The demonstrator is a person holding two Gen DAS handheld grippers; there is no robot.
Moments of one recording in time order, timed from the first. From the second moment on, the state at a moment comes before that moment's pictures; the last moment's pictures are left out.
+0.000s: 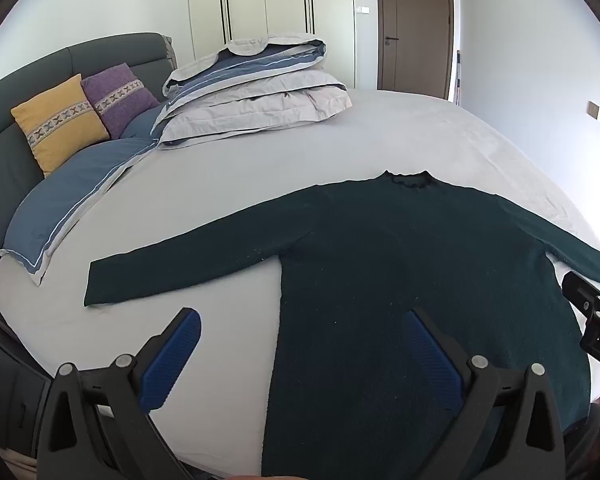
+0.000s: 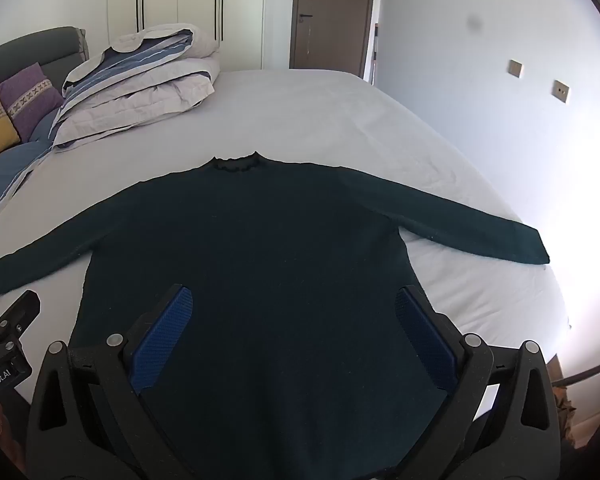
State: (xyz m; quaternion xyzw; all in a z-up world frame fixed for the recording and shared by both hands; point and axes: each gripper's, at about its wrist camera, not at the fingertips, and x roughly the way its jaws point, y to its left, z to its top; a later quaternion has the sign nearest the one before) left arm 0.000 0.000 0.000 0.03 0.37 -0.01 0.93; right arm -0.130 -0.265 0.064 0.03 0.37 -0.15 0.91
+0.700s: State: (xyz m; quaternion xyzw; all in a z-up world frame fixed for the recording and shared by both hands) left arm -0.003 0.006 -0.006 0.02 0.38 -0.01 0.93; right arm -0.129 -0.263 0.065 0.03 0.38 -0.15 0.91
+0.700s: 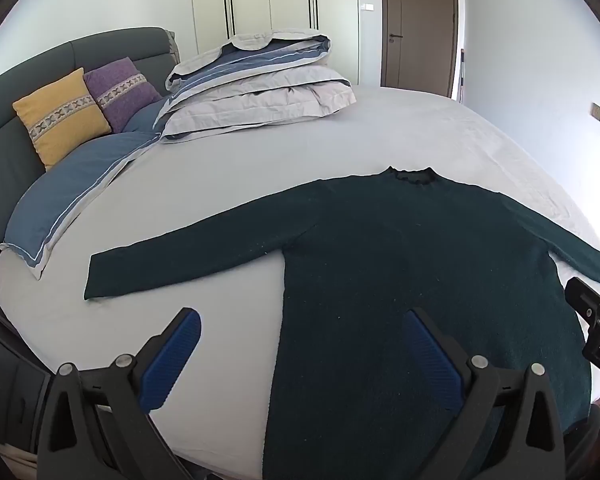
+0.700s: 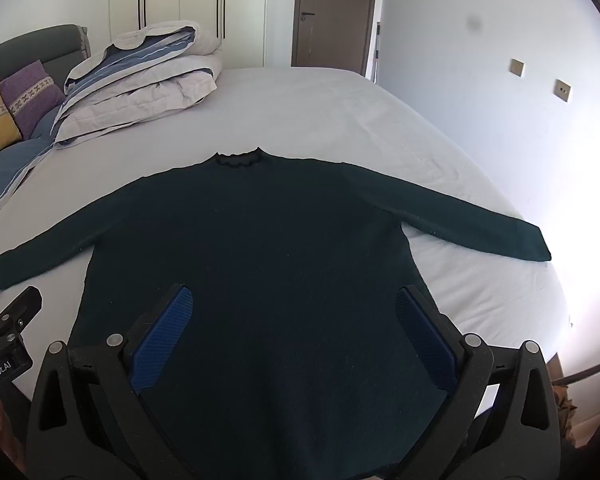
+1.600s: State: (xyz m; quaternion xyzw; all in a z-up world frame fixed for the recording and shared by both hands) left arm -0.006 0.012 -0.005 0.02 0.38 -0.01 0.93; right arm -0.135 -0.256 0.057 0.03 0.38 -0.15 0.91
